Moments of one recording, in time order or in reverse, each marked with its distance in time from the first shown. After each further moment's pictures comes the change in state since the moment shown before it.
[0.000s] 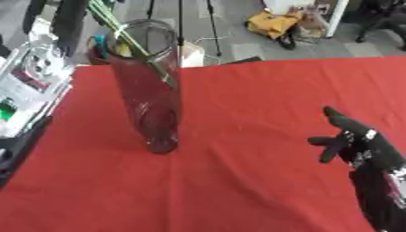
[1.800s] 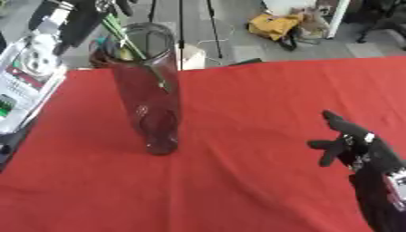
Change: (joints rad) left arm -0.008 0.031 0.007 0.039 -0.164 0.043 -0.190; right arm 0.009 0.000 0.000 0.000 0.000 0.007 0.008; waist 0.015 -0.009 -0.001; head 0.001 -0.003
